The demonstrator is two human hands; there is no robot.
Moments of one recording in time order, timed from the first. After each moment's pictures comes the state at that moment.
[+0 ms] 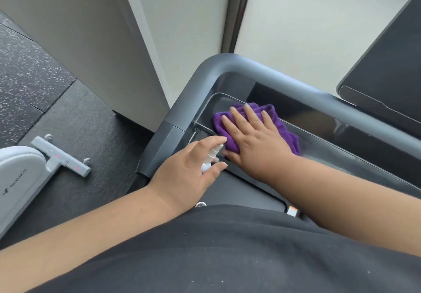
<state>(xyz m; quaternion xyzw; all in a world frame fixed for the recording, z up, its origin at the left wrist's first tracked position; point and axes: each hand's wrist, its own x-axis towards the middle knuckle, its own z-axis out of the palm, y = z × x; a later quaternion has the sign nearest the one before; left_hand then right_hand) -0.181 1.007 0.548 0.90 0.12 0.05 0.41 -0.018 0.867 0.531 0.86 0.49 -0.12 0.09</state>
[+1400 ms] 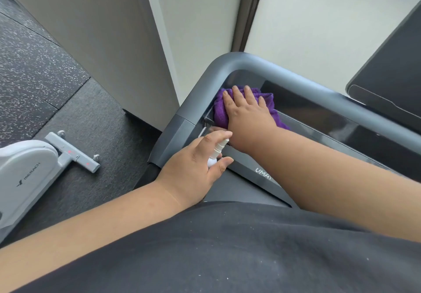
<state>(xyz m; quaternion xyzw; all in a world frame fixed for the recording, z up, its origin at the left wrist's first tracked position) -0.191 1.006 0.553 0.90 0.14 0.05 0.41 -0.010 0.928 0.539 0.89 0.42 -0.16 0.05</state>
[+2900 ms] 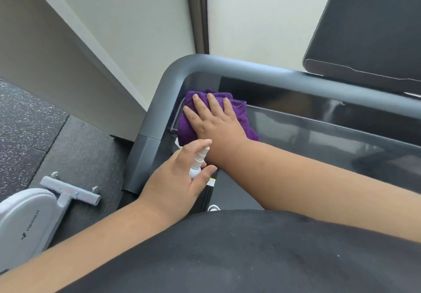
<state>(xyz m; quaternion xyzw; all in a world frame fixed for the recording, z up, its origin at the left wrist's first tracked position) -0.172 0.991 0.556 0.92 0.10 0.00 0.38 -0.024 0.908 0.514 0.89 0.44 -0.08 0.04</state>
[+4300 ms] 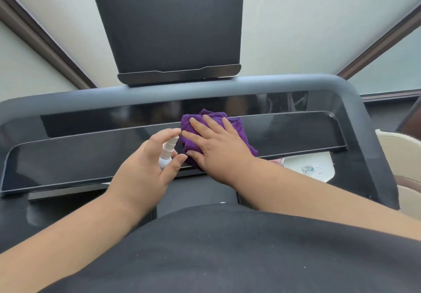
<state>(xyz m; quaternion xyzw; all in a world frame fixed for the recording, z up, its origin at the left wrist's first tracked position) -0.060 0.779 0.570 0.92 -0.06 -0.05 0.40 -0.004 0.582 0.527 0.96 0.24 -0.11 -0.04</state>
